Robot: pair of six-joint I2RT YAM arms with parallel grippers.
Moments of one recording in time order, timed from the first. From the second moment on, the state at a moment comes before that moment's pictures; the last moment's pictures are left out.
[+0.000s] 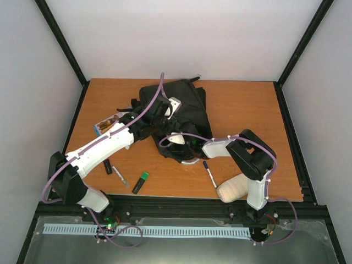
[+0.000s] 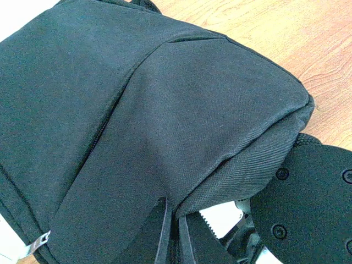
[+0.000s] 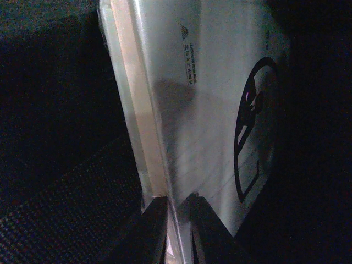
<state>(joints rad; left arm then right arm) -0.74 1.48 1.33 -0.60 -0.11 -0.10 0.76 1.92 0.94 0.32 0.35 -1.11</state>
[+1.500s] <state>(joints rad) -0.72 1.73 1.39 -0.63 0.11 -0.19 0.17 1.07 0.85 -0.35 -0.38 -0.24</state>
